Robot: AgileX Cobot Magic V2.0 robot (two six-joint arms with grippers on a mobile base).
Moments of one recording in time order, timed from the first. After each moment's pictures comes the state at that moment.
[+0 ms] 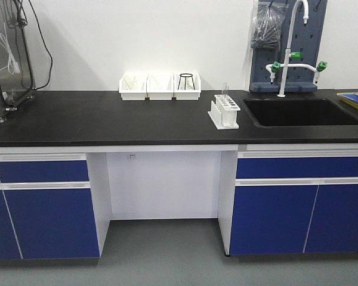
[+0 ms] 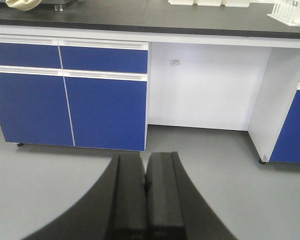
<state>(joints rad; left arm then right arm) 0.08 -0.01 0.03 0.05 0.29 -0.17 0.03 -0.01 0.03 -0.09 0.10 0.08</state>
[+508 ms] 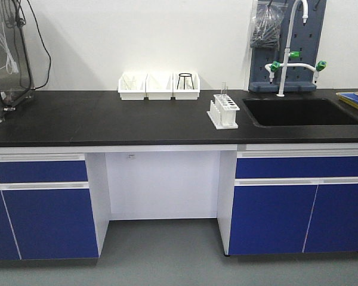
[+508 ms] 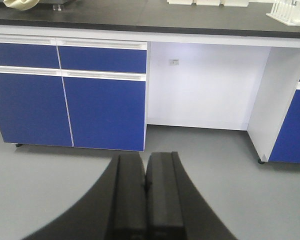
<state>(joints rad) 0.08 -0.01 0.03 0.05 0.29 -0.17 0.03 -0.01 0.03 -0.09 0.10 0.08</state>
